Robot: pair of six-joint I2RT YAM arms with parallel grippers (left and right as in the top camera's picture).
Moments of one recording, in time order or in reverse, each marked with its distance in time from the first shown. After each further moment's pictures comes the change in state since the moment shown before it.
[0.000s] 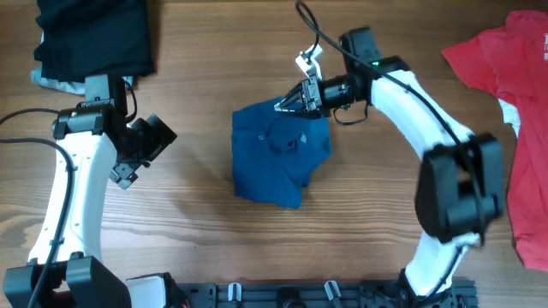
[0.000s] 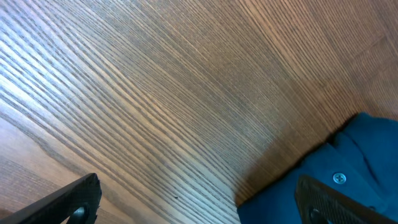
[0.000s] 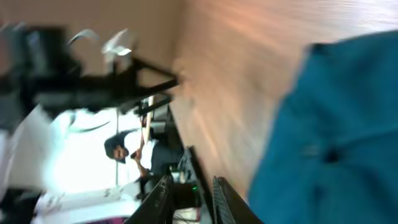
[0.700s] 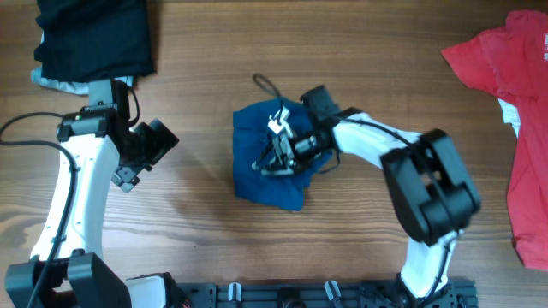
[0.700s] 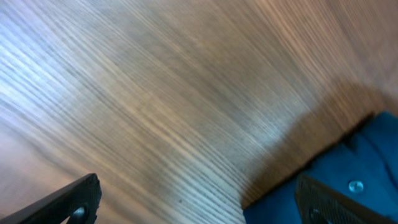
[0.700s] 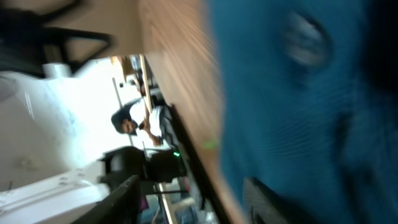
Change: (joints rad) left arm 0.000 0.000 -0.064 0.053 0.018 0.031; right arm 0.167 0.031 -0.329 0.263 0.038 0.161
